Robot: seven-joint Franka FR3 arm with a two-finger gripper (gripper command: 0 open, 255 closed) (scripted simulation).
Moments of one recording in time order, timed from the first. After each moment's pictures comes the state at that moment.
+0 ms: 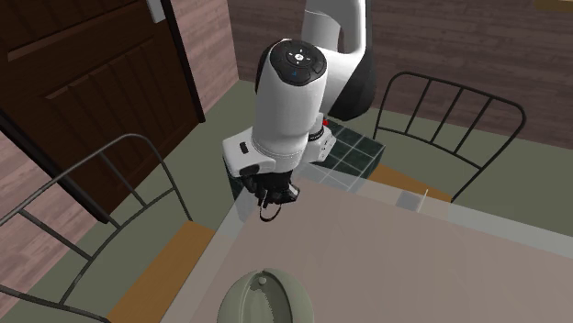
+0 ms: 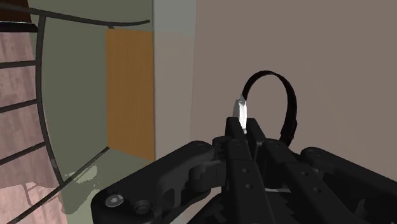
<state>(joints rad) 0.12 -0.23 0.37 -2.24 -0.13 1.99 0.20</state>
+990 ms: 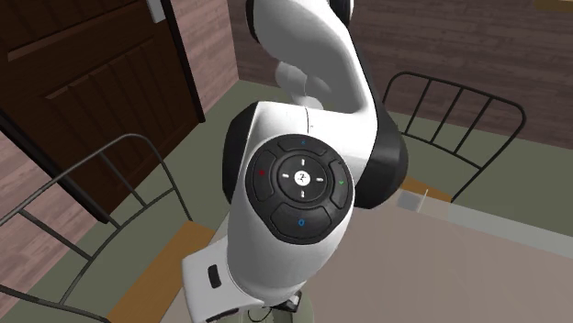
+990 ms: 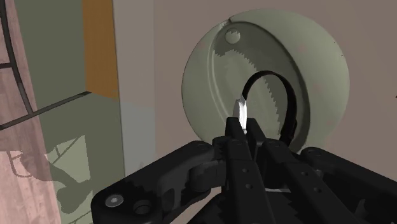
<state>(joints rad) 0.23 0.41 0.42 -1.44 -0.36 1.74 0.37</state>
